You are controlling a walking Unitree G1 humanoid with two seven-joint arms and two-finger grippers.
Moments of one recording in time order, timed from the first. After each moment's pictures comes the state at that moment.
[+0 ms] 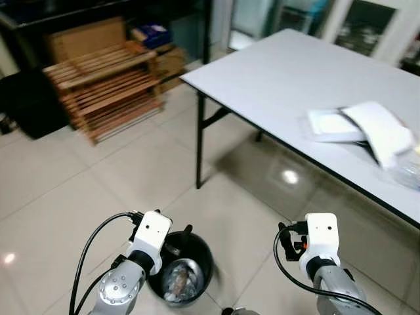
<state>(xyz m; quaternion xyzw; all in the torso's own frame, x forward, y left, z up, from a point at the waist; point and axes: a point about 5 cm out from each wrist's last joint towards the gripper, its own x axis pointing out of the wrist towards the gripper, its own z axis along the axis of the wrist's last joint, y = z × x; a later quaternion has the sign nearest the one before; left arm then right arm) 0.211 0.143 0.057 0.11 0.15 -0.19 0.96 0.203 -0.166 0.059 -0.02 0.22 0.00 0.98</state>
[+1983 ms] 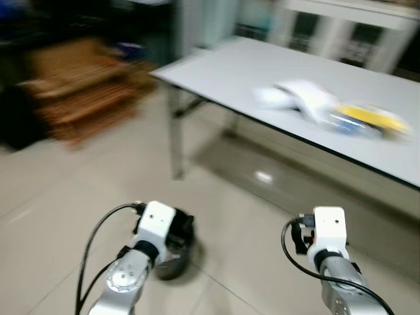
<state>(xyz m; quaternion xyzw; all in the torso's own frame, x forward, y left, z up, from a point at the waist) 0.225 0.134 0.065 0.10 0.15 -0.16 0.97 0.217 -0.183 0.064 -0.05 0.23 -0.06 0.97</state>
